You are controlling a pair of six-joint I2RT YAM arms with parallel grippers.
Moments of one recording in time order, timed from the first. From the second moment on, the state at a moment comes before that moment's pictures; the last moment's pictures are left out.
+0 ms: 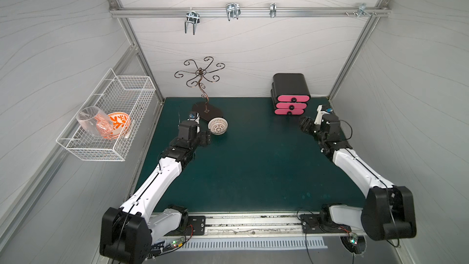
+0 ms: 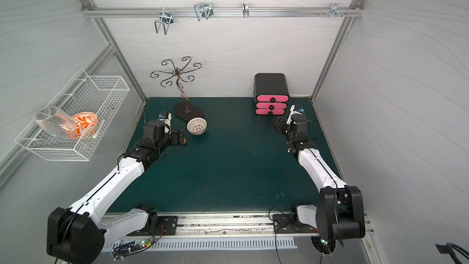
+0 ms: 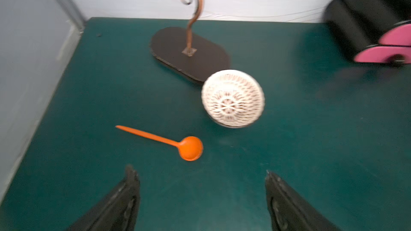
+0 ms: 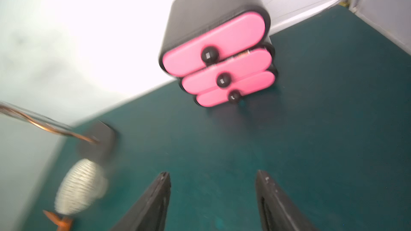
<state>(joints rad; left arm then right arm) -0.17 1.15 0.77 -0.25 -0.17 -0.13 0.16 1.25 0.73 0.05 0.00 0.35</state>
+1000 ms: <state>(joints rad) 0.07 1.55 0.40 0.65 0.04 -0.08 0.08 1.57 0.45 0.65 -0.06 0.01</state>
